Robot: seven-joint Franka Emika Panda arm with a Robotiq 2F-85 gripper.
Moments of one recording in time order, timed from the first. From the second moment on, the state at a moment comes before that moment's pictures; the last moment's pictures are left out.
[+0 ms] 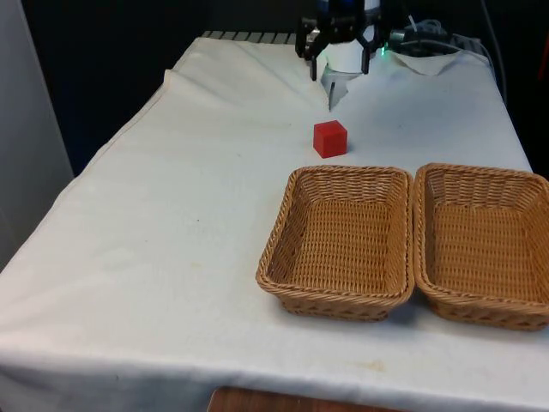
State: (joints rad) arm 0.35 -0.17 -0.41 -2.64 -0.10 2.47 -0.32
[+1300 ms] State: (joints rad) arm 0.35 0.10 -0.37 -2.70 0.11 2.82 -0.57
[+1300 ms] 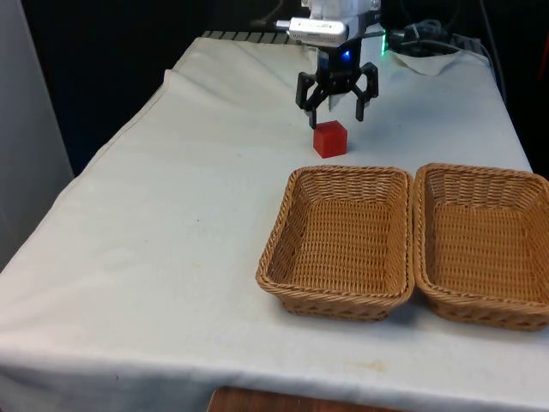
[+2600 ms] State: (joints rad) arm 0.35 0.19 -0.35 -2.69 0.14 2.92 -0.58
